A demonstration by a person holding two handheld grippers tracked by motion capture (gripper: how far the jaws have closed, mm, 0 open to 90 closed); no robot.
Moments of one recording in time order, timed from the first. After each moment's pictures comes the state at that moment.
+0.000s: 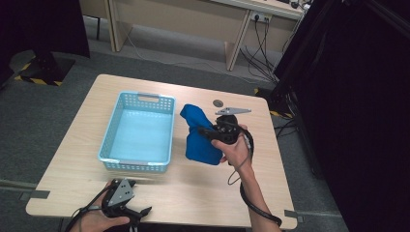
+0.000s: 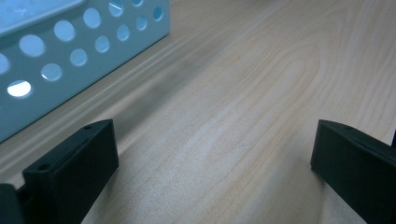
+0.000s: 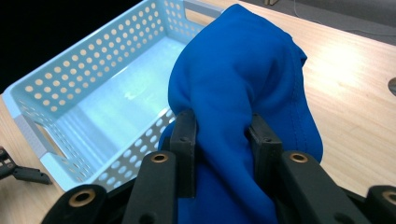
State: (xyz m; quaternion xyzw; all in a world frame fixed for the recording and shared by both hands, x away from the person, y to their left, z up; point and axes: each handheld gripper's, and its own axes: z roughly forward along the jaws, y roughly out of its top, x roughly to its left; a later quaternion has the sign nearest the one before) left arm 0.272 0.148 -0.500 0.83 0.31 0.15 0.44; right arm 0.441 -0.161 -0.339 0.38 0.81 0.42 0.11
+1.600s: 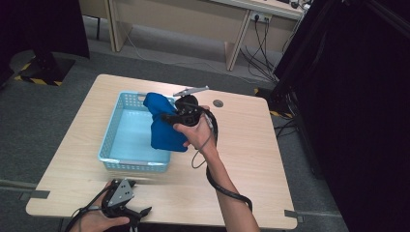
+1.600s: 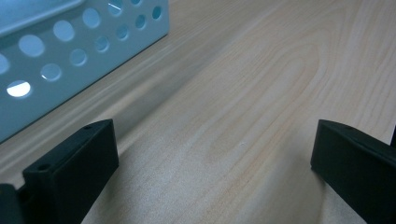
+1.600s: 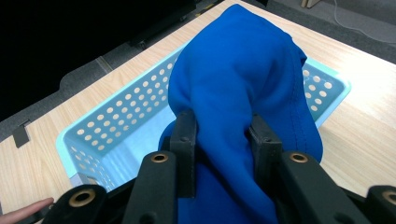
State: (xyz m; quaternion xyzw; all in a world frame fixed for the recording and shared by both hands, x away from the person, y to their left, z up) left arm 0.272 0.148 -0.500 0.83 0.31 0.15 0.44; right arm 0.459 -0.051 -0.310 0.34 0.84 0.41 0.08
